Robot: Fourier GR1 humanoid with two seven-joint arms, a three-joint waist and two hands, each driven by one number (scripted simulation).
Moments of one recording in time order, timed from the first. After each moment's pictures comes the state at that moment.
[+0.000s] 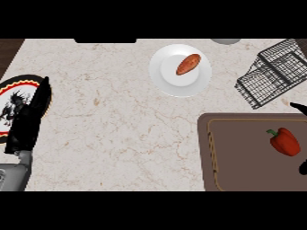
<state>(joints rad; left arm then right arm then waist) -0.15 0.36 -0.04 -1.44 -0.06 0.18 0.05 -0.13 -0.68 -0.01 -1.50 0.40 0.55 0.45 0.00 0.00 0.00</state>
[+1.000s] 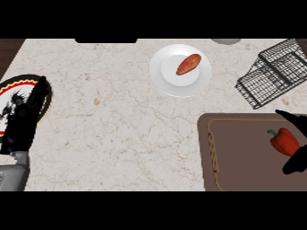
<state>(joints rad) -0.14 0.30 0.05 -1.48 -0.14 0.09 0.07 -0.17 -0.52 -0.05 -1.33 0.60 0.57 0.34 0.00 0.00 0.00</state>
